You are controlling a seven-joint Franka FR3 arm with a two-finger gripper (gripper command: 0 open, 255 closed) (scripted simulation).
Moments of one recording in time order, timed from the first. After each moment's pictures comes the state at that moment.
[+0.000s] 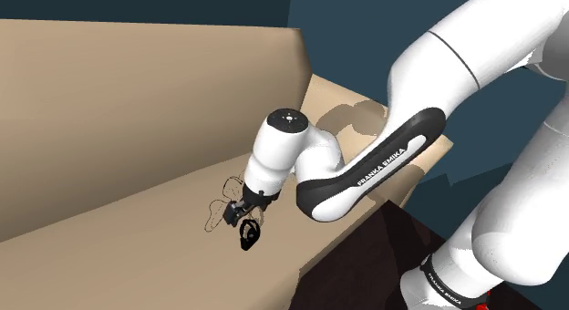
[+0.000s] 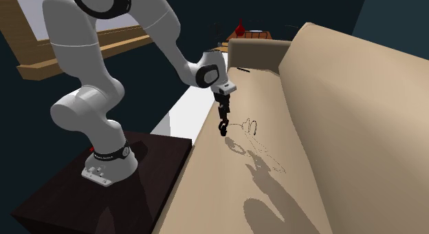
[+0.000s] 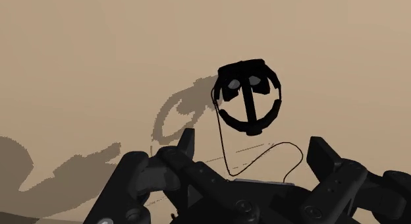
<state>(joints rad) 0.03 0.11 0.59 -2.46 -0.37 2.74 0.94</state>
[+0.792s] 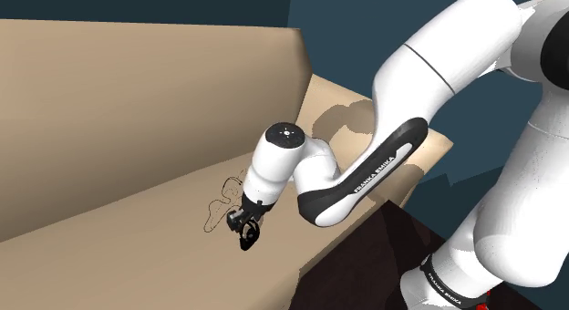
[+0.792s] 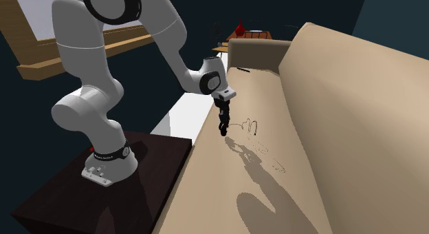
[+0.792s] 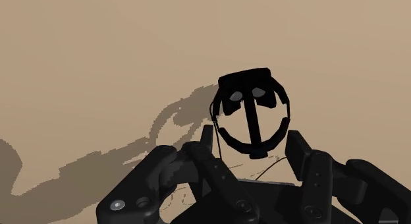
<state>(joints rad) 0.07 0.20 0.52 -2.45 -0.53 2.80 1.07</state>
